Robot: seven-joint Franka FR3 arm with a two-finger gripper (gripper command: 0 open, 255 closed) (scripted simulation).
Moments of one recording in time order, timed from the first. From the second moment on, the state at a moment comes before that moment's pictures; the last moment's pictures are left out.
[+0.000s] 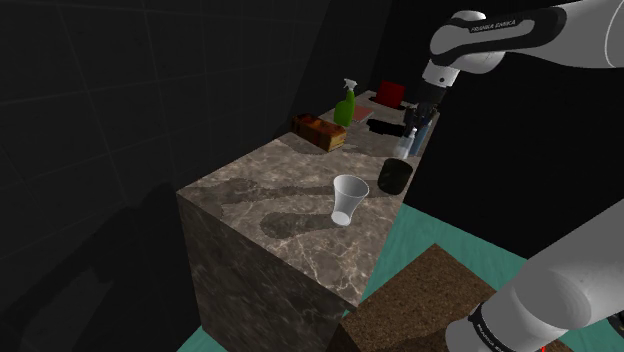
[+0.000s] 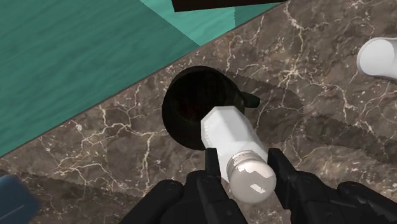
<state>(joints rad) -0.19 -0.12 -0.22 -2.01 0.05 1.88 -0.32</state>
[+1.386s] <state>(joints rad) -0.19 -0.10 -0.22 -2.09 0.06 1.99 -0.33</state>
